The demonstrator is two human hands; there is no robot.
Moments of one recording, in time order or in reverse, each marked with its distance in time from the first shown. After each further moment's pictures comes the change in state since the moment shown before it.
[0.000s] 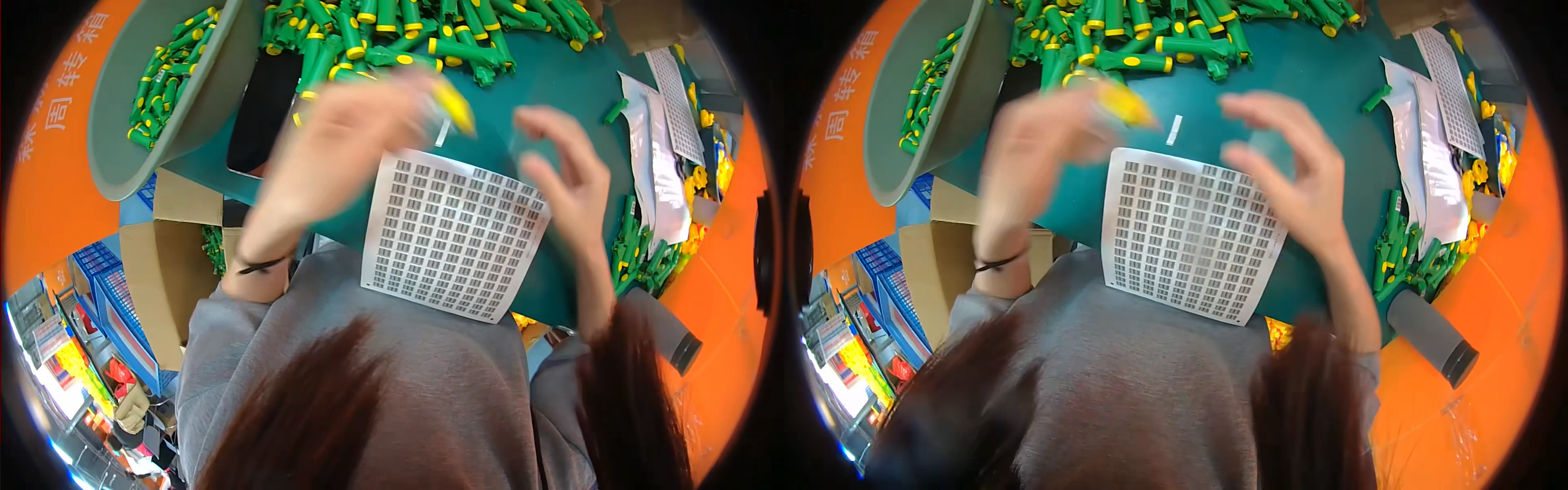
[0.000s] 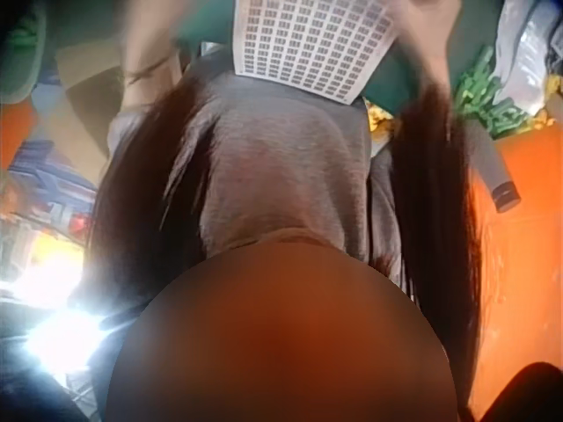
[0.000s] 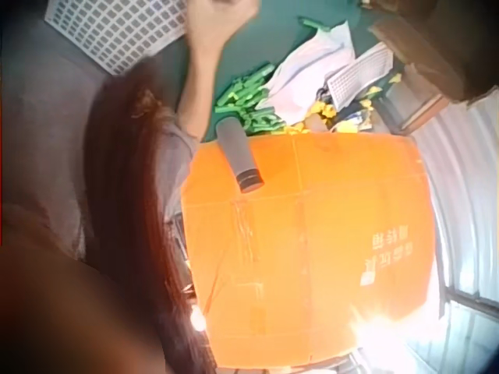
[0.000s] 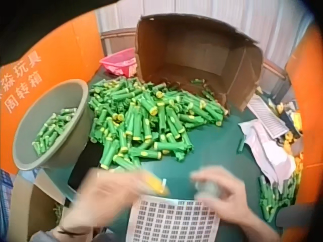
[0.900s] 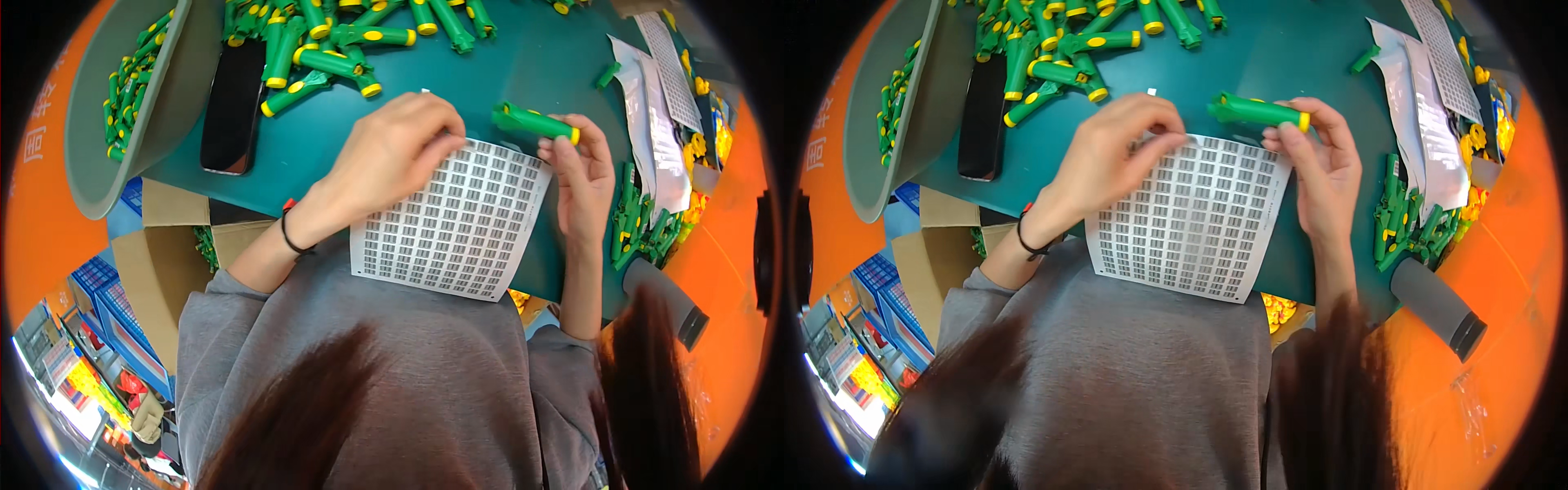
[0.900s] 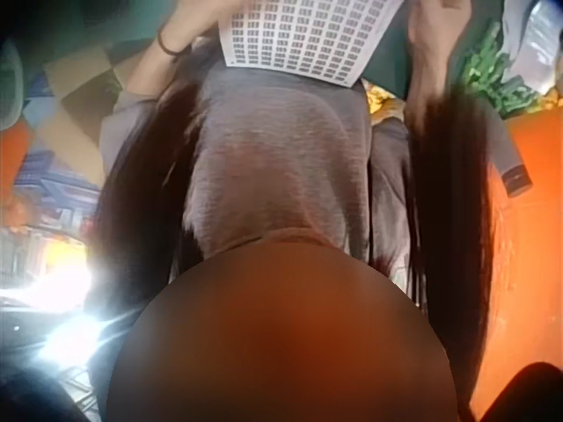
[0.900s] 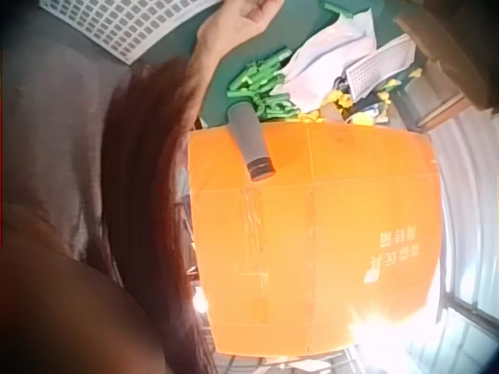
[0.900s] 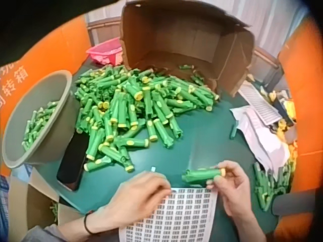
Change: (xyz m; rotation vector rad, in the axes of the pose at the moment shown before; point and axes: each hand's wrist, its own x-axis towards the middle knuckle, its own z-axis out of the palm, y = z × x) left_hand 0.004 -0.054 0.060 0.354 -0.109 0.277; right_hand -0.053 0.025 -0.012 0.538 0.345 0.369
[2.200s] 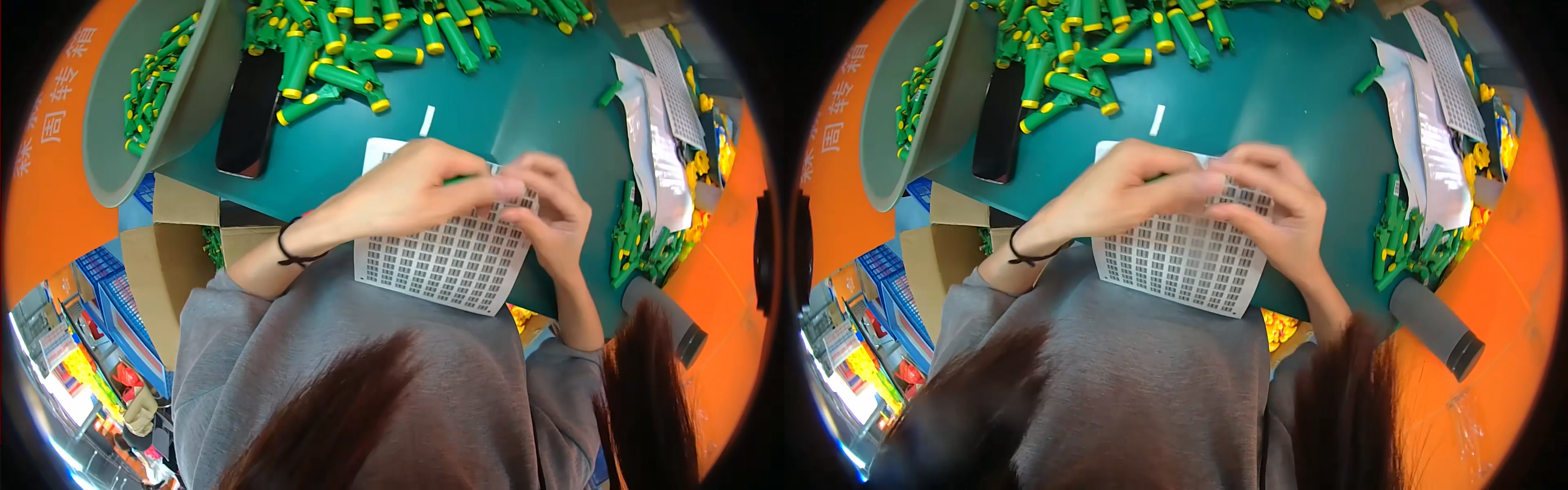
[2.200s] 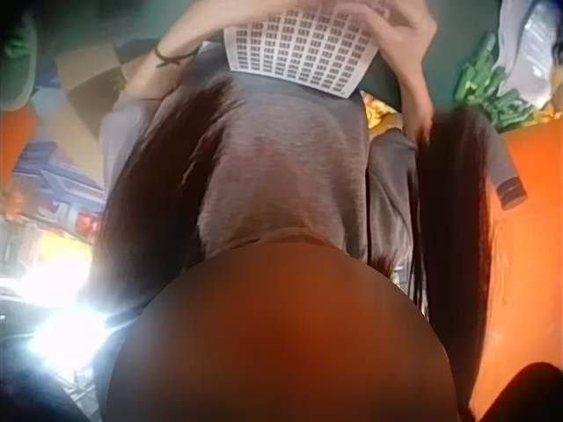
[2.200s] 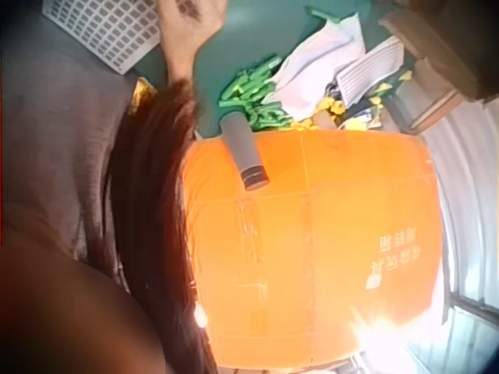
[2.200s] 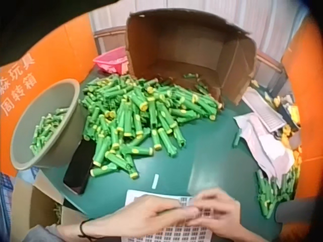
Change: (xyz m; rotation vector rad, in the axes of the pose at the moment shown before) left_hand 0.013 0.039 -0.020 -0.484 -0.475 -0.418; right_hand -0.005 -0.007 0.024 -0.341 -0.374 -0.416
